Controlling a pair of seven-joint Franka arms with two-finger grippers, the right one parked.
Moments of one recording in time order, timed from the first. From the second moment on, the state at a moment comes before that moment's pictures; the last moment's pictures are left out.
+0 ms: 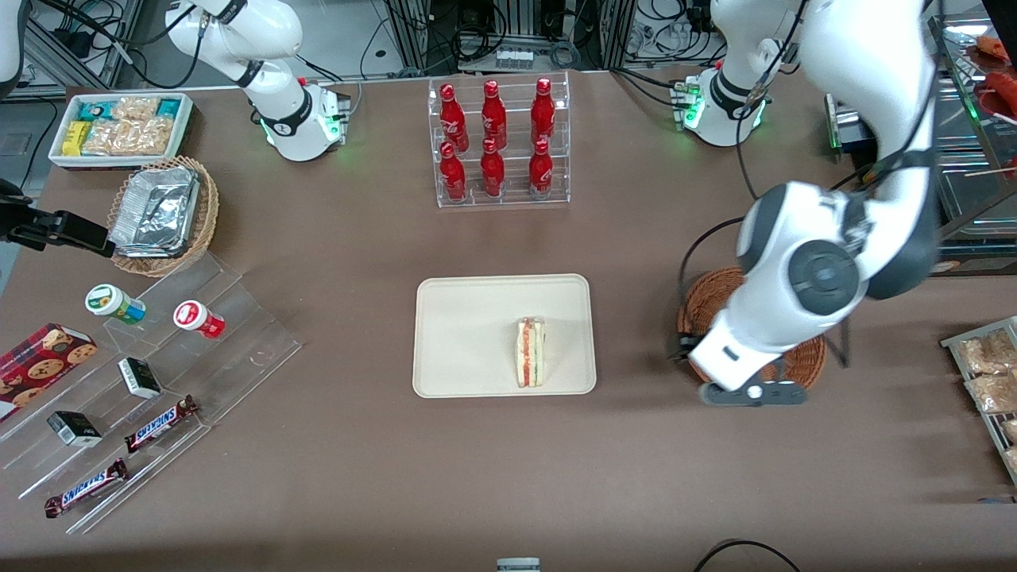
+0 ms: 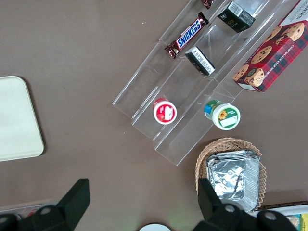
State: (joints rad) arm -0.23 0.46 -0.08 -1.38 0.05 1.80 -0.28
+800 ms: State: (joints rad) arm 0.01 0.15 -0.14 -1.37 0.05 1.38 -0.12
